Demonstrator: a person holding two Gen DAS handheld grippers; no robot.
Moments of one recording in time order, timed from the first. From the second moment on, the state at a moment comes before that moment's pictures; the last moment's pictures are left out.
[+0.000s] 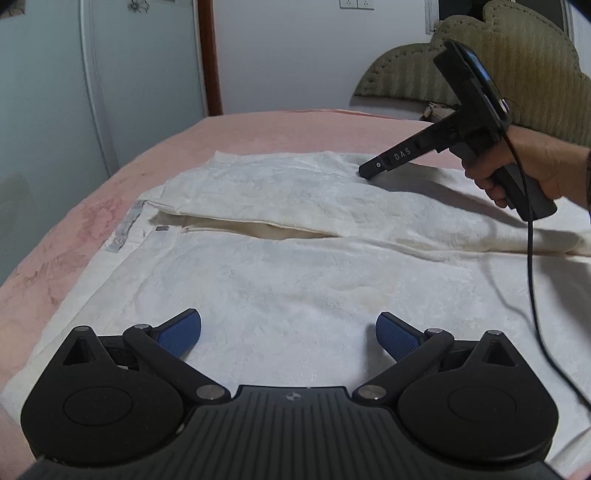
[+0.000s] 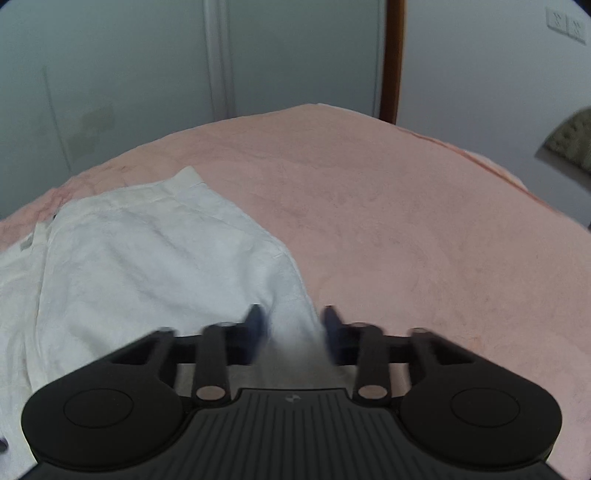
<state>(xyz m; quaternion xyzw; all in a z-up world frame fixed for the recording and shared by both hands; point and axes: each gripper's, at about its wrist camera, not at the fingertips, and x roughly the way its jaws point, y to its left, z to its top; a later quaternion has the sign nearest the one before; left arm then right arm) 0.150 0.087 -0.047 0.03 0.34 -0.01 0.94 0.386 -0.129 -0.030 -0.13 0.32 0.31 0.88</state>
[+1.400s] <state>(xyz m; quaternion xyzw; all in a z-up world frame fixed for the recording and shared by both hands) 0.177 0.197 0.022 -0.27 0.27 -0.06 0.92 0.159 -0.141 -0.040 -0.42 0.14 0.17 0.88</state>
